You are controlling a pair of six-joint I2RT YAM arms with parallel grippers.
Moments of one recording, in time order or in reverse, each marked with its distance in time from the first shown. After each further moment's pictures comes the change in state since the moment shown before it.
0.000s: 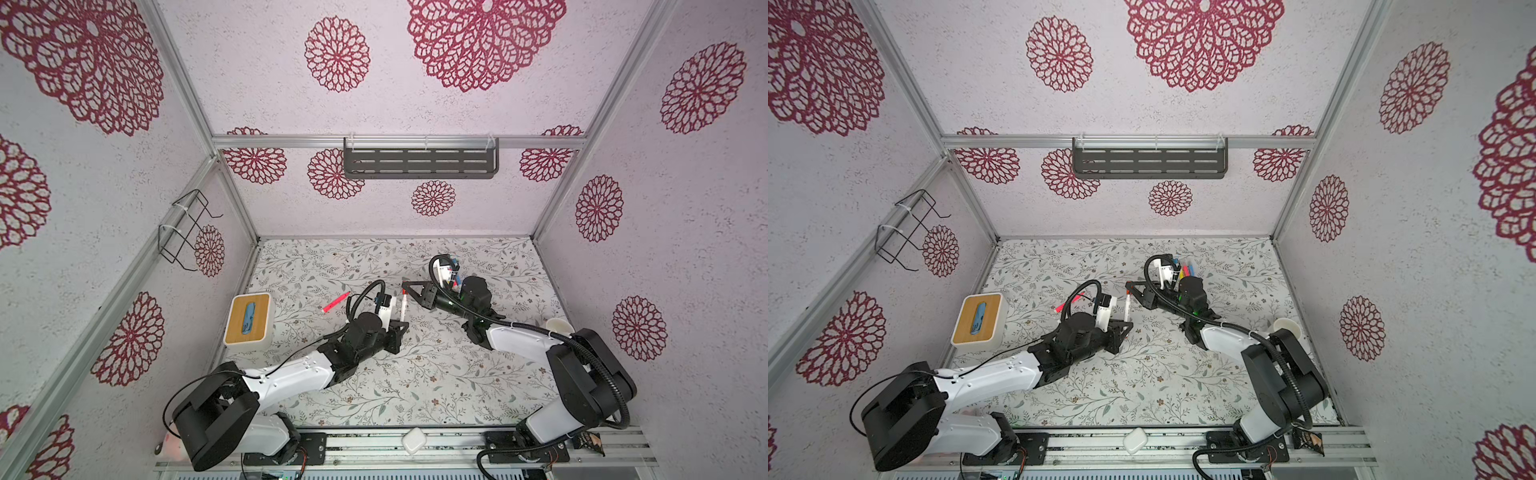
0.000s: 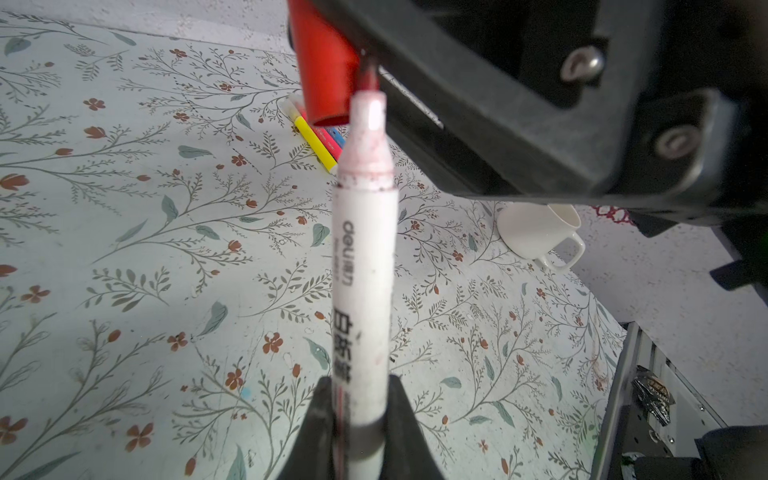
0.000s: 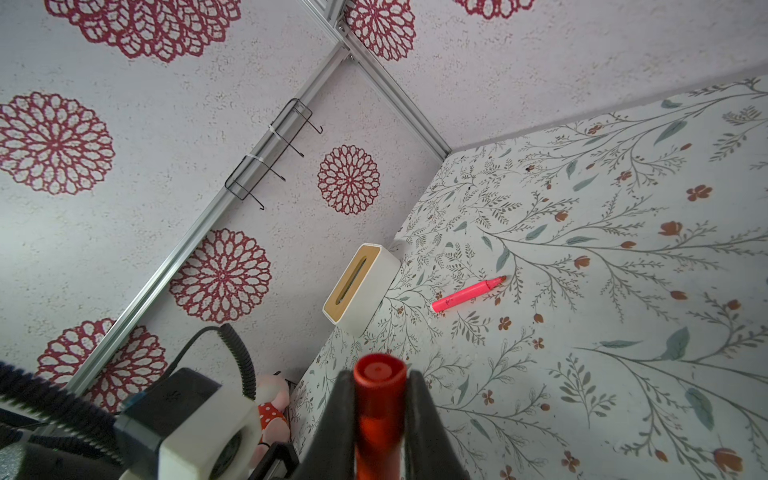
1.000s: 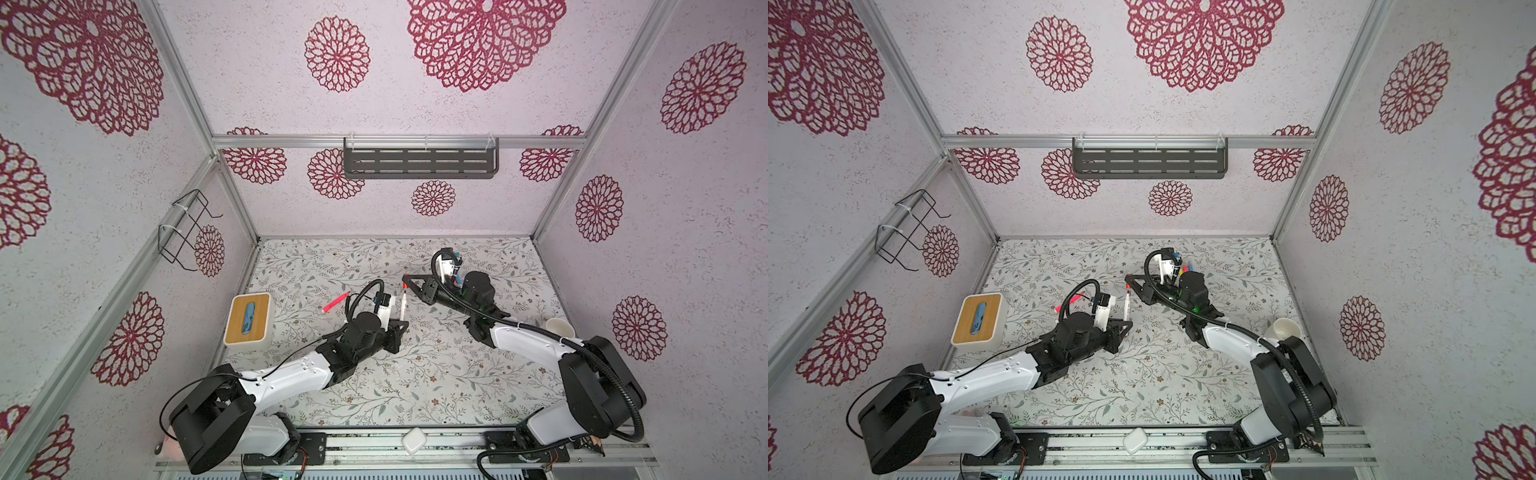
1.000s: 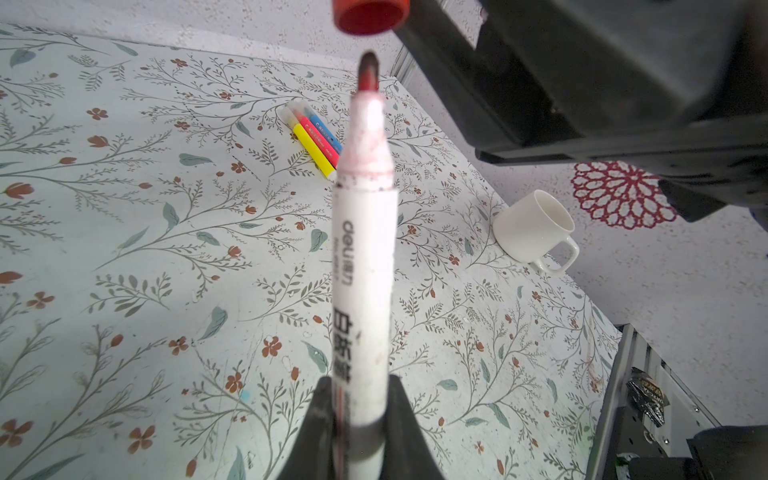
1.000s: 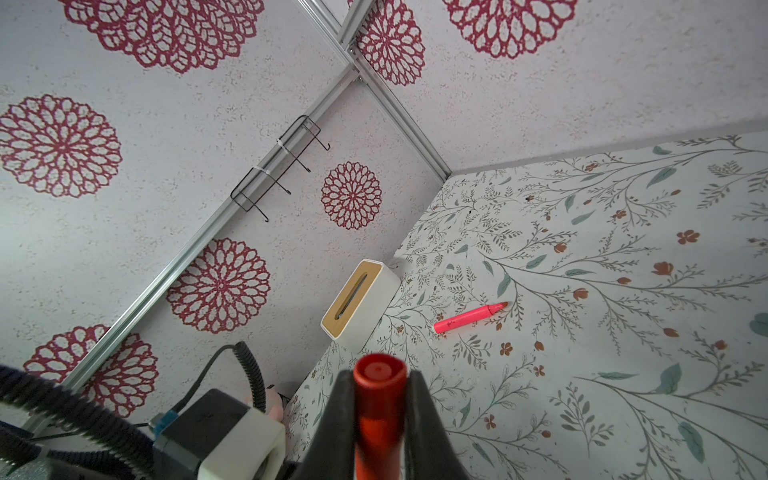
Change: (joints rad) left arm 0.004 -0.020 0.000 -0.008 -0.001 0.001; right arm 0.015 -0.058 0.045 -0.087 0.040 -0.048
